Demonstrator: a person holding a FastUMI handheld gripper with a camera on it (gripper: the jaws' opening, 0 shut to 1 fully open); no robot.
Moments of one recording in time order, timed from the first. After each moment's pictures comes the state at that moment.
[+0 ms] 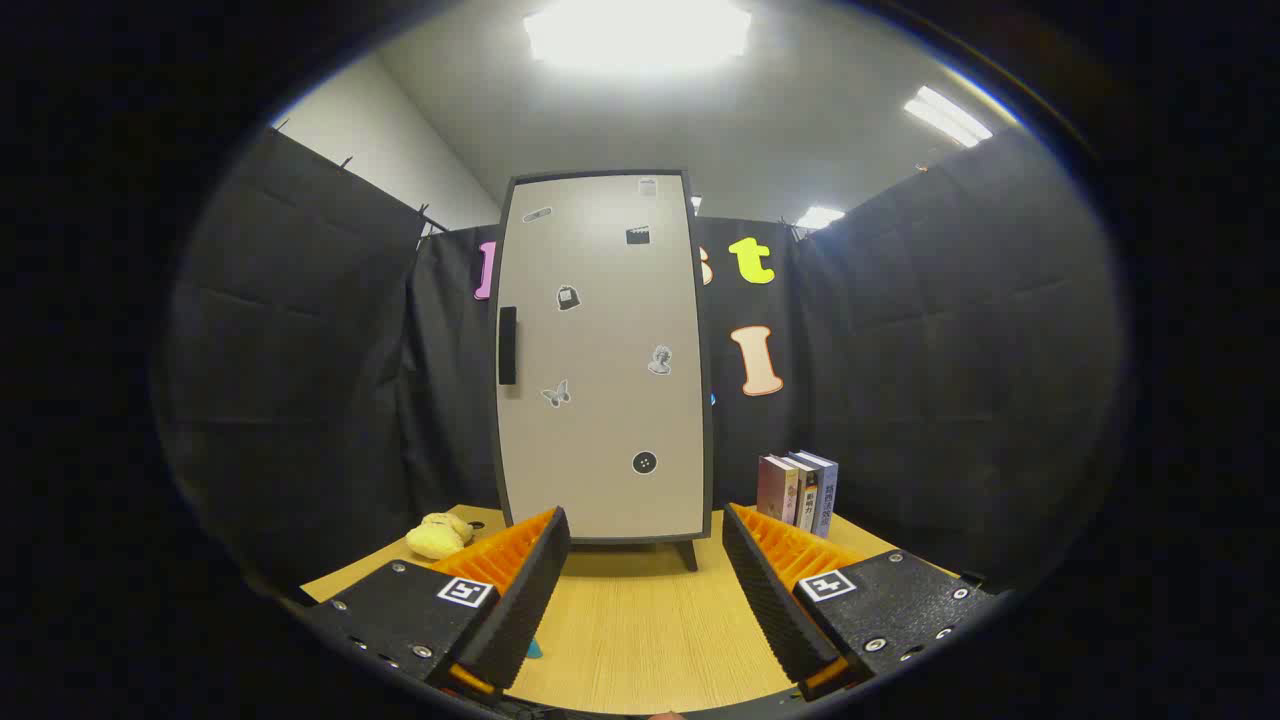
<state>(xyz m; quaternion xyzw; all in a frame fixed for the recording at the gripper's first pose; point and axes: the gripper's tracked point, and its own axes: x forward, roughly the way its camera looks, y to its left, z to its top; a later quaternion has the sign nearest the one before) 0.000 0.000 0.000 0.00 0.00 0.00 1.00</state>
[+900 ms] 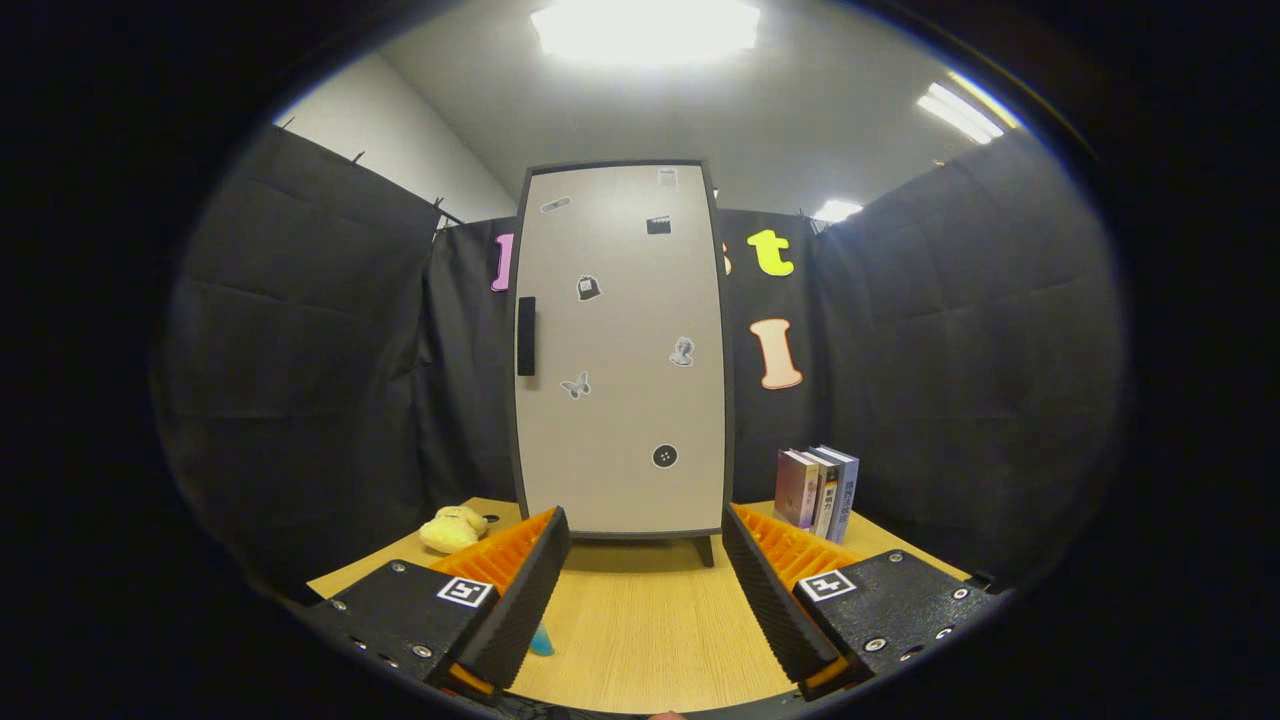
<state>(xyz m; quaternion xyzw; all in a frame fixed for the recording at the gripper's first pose) 0.007 0.016 -0.002 0.00 0.01 0.03 1.00</state>
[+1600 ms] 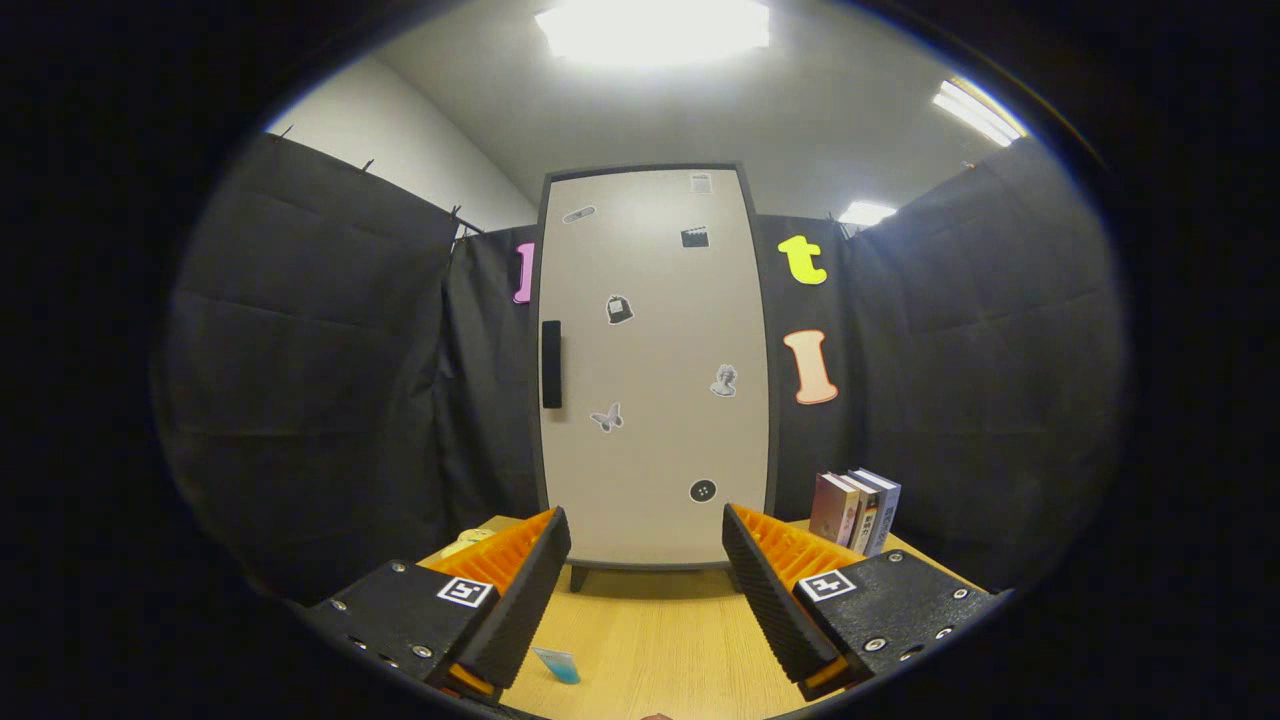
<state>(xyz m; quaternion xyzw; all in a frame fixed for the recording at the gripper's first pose) 0.064 0.057 0.049 0.00 0.00 0.07 1.00</state>
